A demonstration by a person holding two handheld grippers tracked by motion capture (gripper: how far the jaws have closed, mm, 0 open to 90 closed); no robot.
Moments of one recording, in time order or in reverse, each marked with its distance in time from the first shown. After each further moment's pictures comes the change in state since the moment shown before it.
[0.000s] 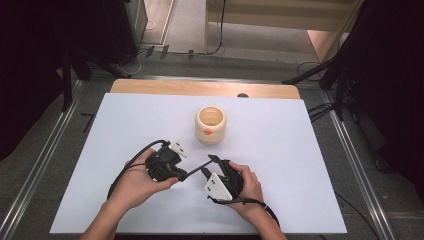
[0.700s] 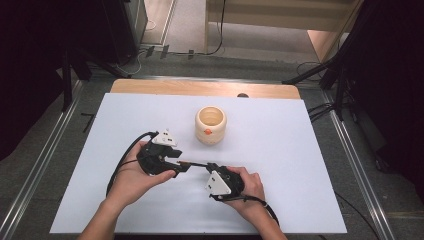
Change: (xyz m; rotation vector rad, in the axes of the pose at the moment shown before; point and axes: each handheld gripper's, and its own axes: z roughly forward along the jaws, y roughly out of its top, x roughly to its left) left arm 0.011 -0.005 -0.024 -0.290 0.084 -0.033; right arm -0.003 -0.007 0.005 0.098 0.109 0.009
